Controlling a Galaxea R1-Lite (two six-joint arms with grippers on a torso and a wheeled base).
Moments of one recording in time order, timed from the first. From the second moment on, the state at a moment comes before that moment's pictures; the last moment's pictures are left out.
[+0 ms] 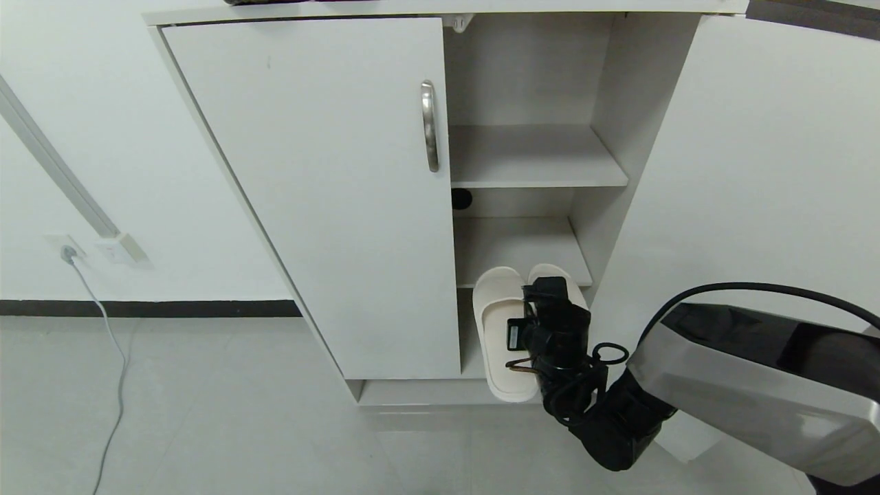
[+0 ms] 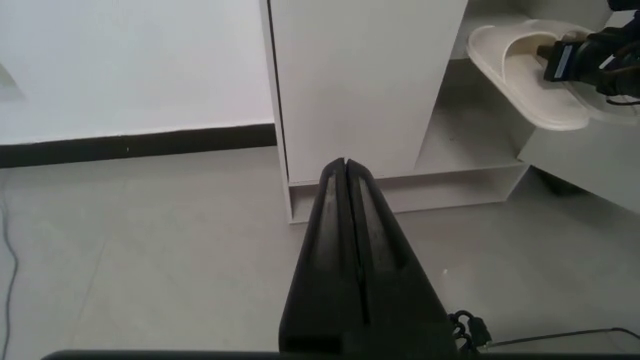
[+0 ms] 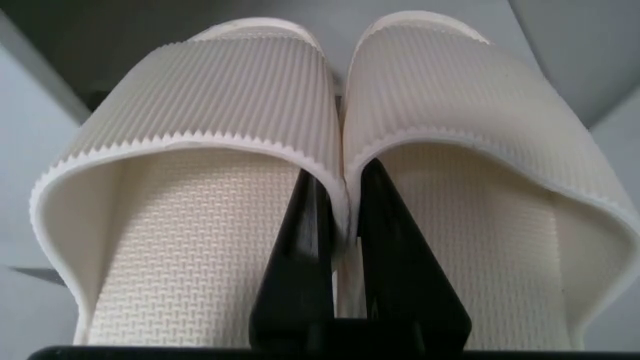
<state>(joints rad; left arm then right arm) 0.00 0.00 0.00 0.00 -0.07 0.03 0.69 2.39 -1.09 -1.26 -0.65 0.08</state>
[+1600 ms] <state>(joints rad) 0.00 0.00 0.00 0.00 -0.05 0.01 0.59 2.53 -1.60 -0.84 -0.55 0.08</state>
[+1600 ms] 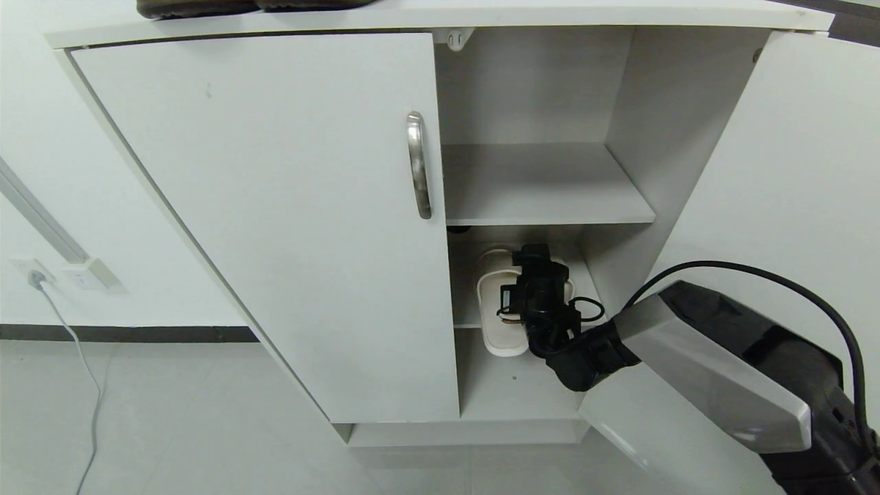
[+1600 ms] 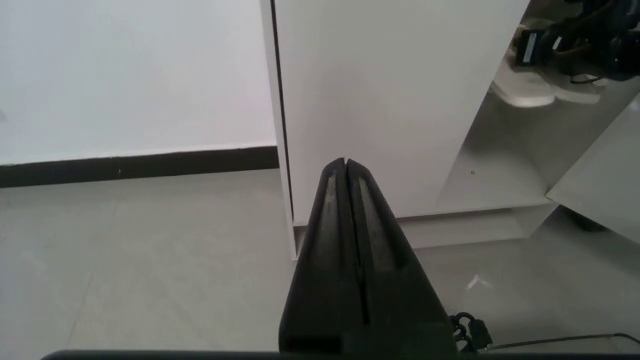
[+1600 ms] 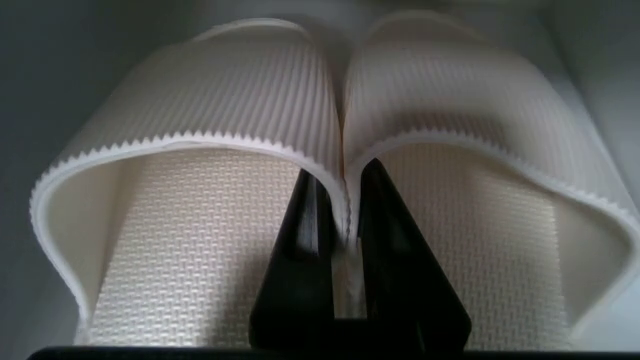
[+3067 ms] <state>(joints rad) 0.00 0.00 0.00 0.00 -0.05 0.01 0.57 2.56 -1.71 -0.71 -0.55 0.06</state>
